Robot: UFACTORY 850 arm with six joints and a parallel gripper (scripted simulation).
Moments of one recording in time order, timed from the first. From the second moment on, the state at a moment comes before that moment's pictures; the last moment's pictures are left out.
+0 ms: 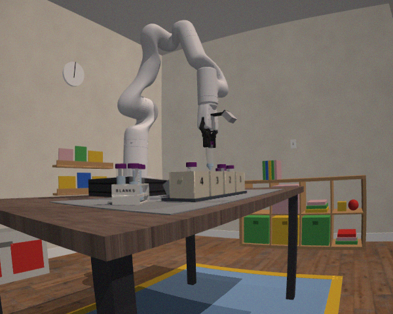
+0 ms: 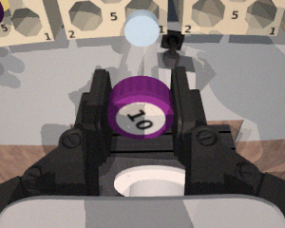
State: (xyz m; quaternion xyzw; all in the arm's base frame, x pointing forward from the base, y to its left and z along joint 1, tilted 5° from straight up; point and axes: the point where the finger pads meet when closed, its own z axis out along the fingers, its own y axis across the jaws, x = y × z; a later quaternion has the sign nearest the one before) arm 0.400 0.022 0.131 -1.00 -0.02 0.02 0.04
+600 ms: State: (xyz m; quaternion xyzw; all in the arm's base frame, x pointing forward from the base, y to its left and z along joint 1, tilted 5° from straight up) arm 0.399 0.022 0.120 -1.00 -0.02 0.02 0.04
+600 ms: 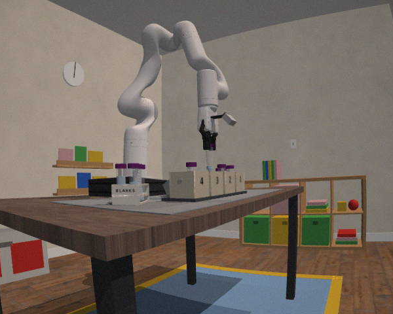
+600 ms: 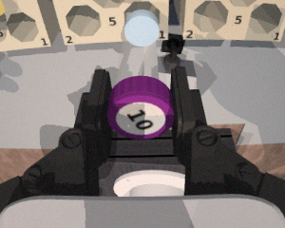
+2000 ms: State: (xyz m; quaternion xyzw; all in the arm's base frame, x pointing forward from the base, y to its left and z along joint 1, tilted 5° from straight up) arm 0.398 0.025 0.084 -1.00 -0.02 0.02 0.04
